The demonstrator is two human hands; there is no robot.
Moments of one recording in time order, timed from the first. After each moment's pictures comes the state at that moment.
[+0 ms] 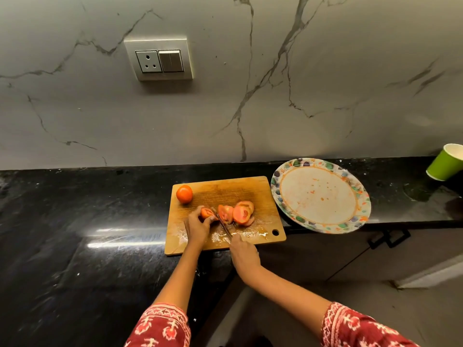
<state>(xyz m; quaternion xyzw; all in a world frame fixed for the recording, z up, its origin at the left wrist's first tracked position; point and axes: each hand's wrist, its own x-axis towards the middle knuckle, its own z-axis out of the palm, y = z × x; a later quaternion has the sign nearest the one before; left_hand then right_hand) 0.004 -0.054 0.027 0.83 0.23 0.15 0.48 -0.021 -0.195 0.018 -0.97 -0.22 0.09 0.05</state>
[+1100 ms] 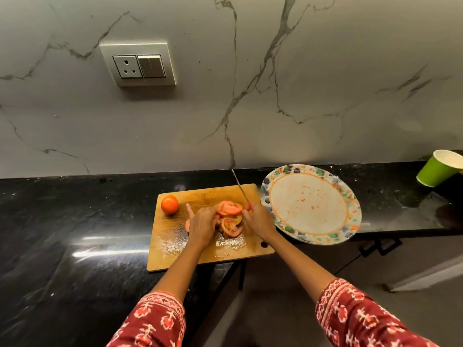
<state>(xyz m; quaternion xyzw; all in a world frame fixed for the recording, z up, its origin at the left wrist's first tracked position) 0.046 -0.084 0.038 0.97 0.06 0.09 0.22 0.099 -0.243 0.046 -0.94 -0.09 0.06 0.32</state>
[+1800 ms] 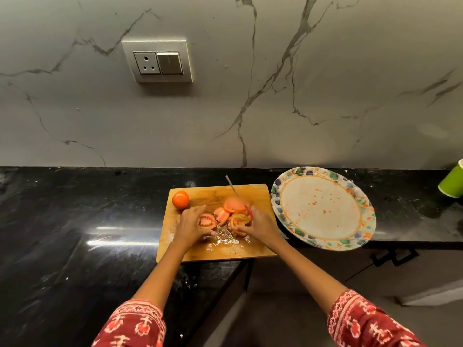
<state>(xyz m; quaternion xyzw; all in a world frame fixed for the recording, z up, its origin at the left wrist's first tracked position) 0.028 -0.025 0.020 0.96 0.12 0.00 0.27 0.095 -0.239 0.025 -0.91 -0.21 0.11 0.33</state>
